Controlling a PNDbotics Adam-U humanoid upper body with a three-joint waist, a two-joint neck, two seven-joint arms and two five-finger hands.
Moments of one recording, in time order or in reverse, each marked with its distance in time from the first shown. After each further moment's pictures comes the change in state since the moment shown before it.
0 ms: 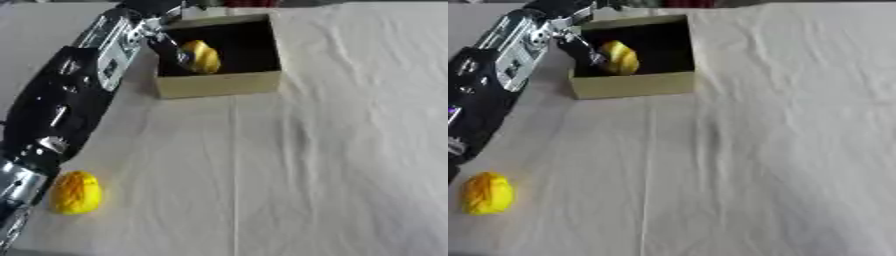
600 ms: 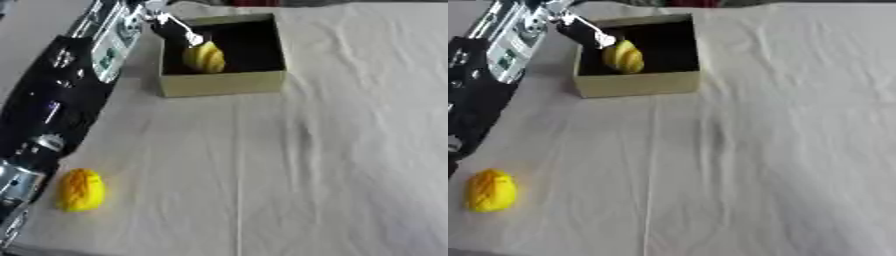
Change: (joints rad) left arm 0.001 0.046 0.015 -0.255 0.127 0.039 0.070; right arm 0.027 0.000 -0.001 0.000 0.000 0.001 -0.002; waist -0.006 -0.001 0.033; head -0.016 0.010
